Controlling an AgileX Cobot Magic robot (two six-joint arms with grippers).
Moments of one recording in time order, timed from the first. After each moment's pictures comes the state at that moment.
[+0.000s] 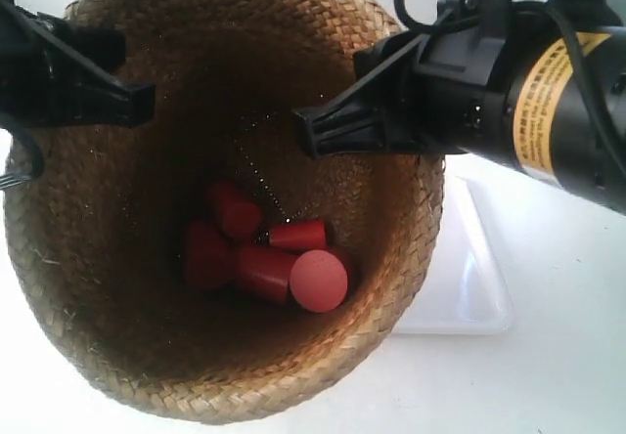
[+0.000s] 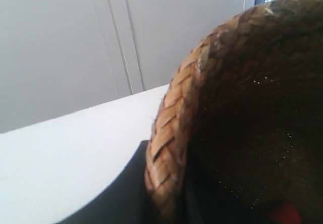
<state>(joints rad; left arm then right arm) -0.76 0.98 -0.82 1.25 0.55 -1.30 0.96 1.10 -0.92 -1.22 0.68 1.31</state>
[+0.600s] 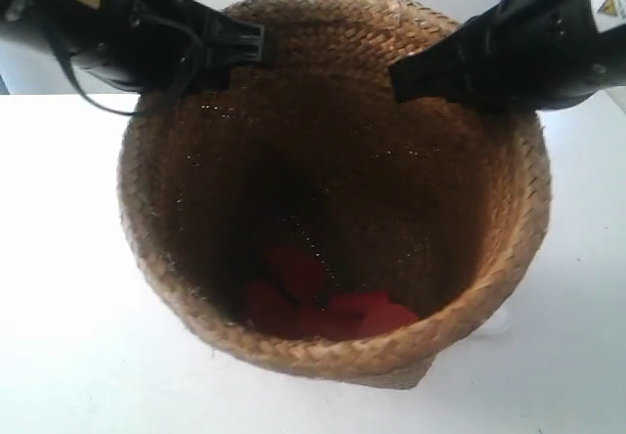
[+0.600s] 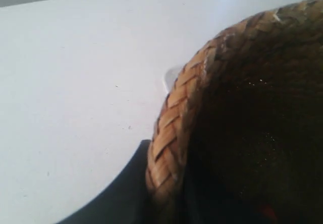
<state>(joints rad) -0.69 1.33 -1.28 0.36 0.74 -0.65 0.57 1.16 -1.16 -0.41 0.86 0.51</state>
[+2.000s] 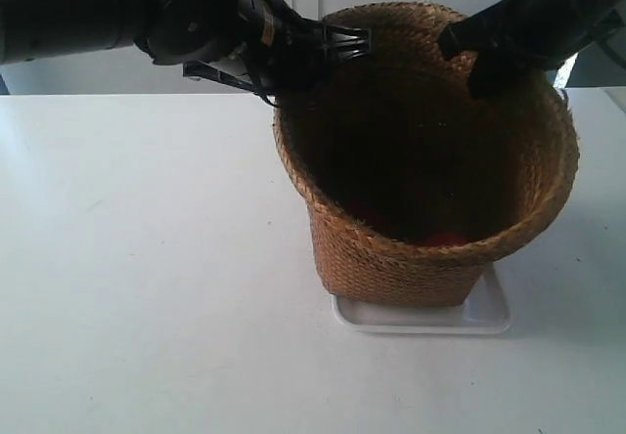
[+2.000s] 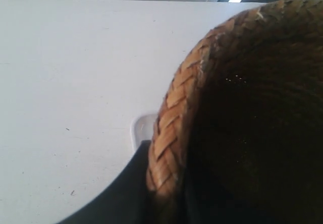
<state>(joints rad) -0.66 1.72 -1.51 0.47 0.54 -0.93 0.06 1.66 -1.56 0.19 1.07 -0.21</state>
